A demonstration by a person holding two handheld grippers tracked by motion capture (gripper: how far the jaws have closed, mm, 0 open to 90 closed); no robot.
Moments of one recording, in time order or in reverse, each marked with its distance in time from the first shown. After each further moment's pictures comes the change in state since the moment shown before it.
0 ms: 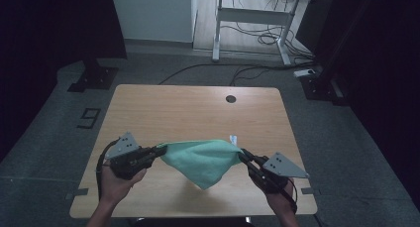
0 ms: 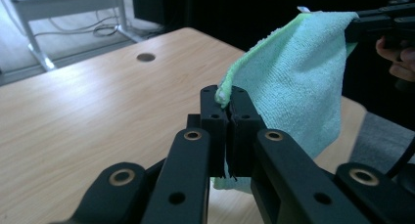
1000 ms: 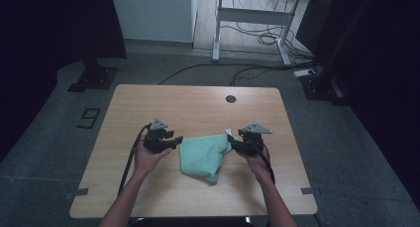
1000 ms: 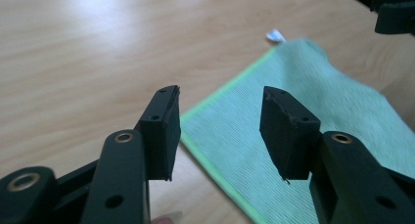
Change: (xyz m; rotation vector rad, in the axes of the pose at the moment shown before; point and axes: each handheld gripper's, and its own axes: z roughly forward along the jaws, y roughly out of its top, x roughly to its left) left arm 0.082 -0.054 0.144 0.244 0.138 -0.176; right arm -0.080 -0.074 0.141 0.311 -0.145 0.224
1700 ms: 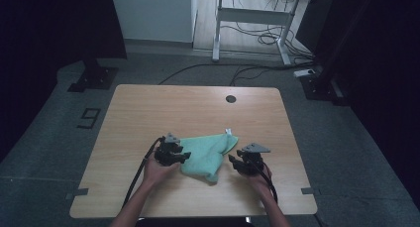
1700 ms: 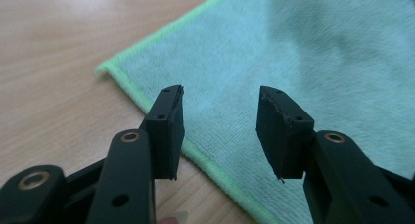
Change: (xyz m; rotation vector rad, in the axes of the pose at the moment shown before) left arm -0.019 -0.035 0.038 0.137 -0.034 0.030; right arm 0.009 -0.061 -0.008 0.109 0.038 -0.020
